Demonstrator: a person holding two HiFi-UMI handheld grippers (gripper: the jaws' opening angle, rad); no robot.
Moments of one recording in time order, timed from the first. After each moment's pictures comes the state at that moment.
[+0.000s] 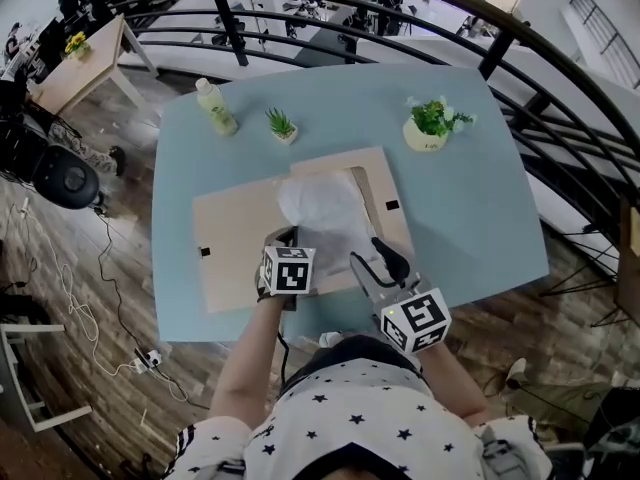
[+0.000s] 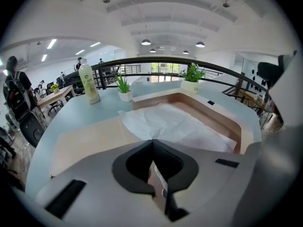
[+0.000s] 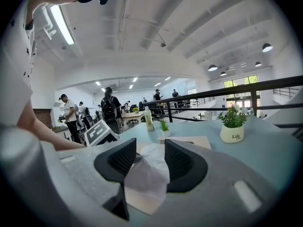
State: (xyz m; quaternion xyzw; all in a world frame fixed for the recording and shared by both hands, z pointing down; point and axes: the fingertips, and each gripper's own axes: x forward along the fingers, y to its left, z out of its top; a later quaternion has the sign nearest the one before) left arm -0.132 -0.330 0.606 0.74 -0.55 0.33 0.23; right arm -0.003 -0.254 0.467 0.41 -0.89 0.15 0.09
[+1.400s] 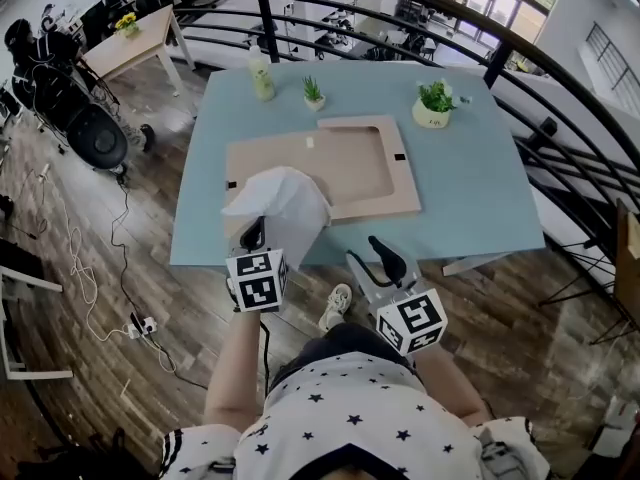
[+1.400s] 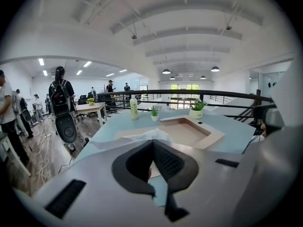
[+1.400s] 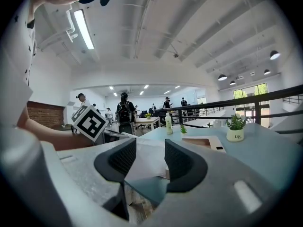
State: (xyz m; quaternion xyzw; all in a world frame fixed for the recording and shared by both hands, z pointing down) left arm -0.221 -0.125 0.488 0.69 -0.68 0.19 0.16; right arm -0.030 -0.066 0.438 0.37 -0.92 0.09 0.06
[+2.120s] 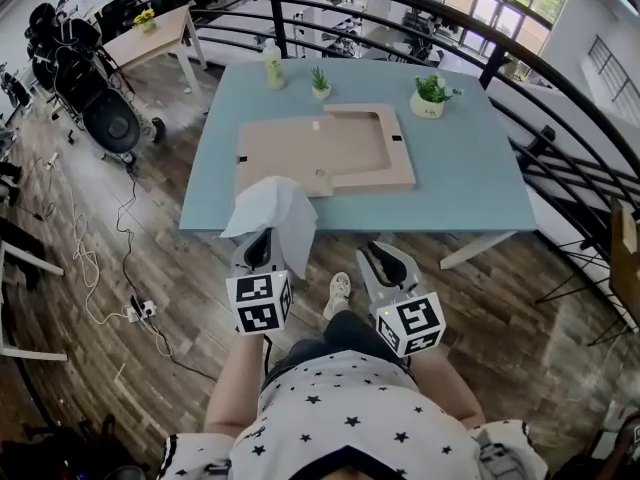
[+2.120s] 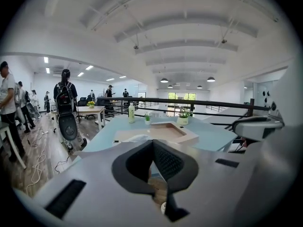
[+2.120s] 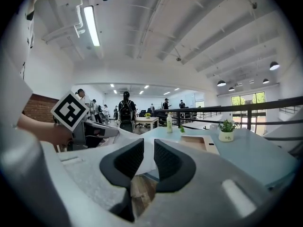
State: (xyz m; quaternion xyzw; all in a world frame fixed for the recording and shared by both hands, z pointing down) left arm -0.195 0.020 0.449 0.71 -0.68 0.13 0.15; right arm -0.020 0.042 0.428 0.39 -0.91 0.06 0.08
